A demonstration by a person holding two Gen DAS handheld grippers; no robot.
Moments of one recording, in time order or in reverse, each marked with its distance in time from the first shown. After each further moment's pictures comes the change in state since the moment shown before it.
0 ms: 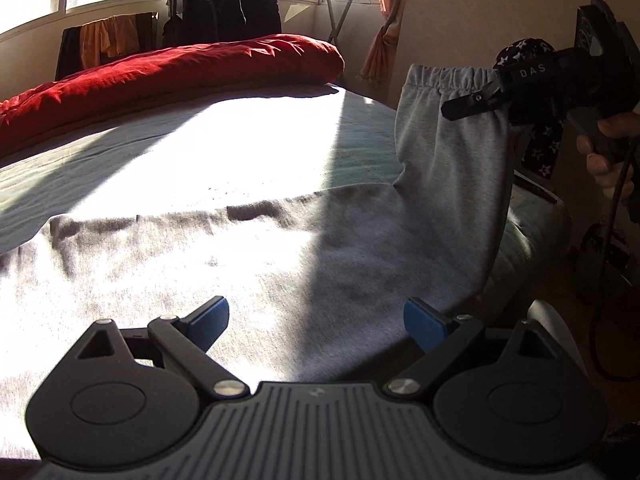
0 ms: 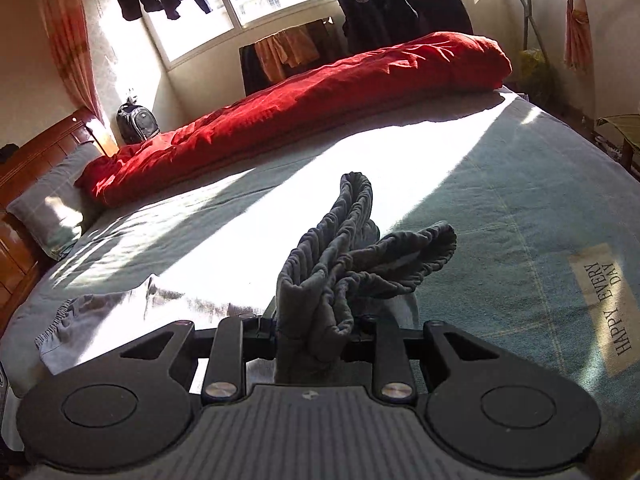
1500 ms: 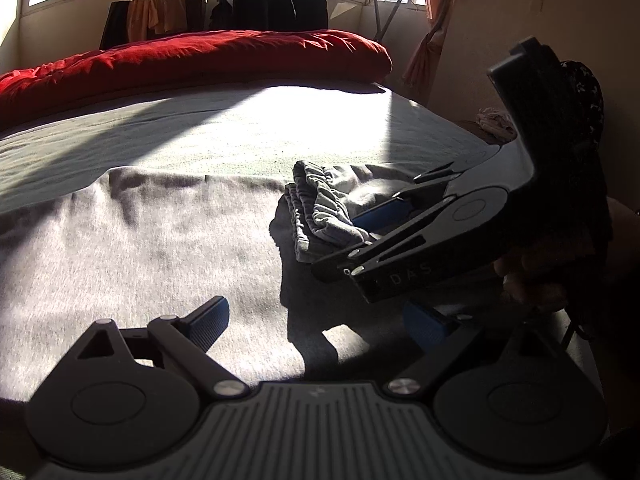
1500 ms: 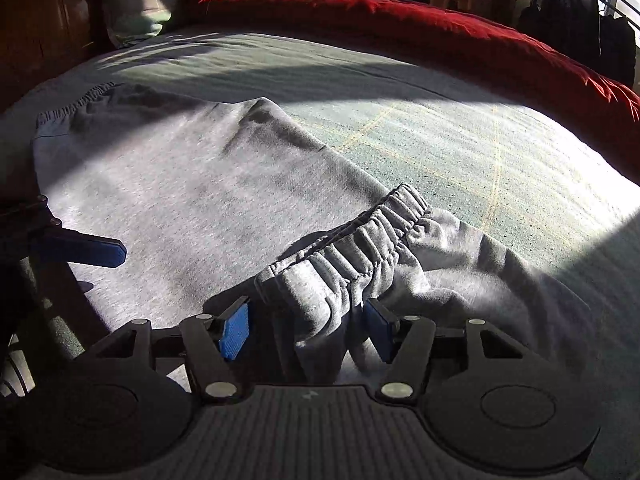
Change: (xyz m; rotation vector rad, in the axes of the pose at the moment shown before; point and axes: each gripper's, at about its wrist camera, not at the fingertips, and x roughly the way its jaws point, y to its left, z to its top) left arm -0.020 0.039 -0.024 -0.106 0.013 0.063; right arm 0.127 0.155 -0.079 -0.530 0.260 0.049
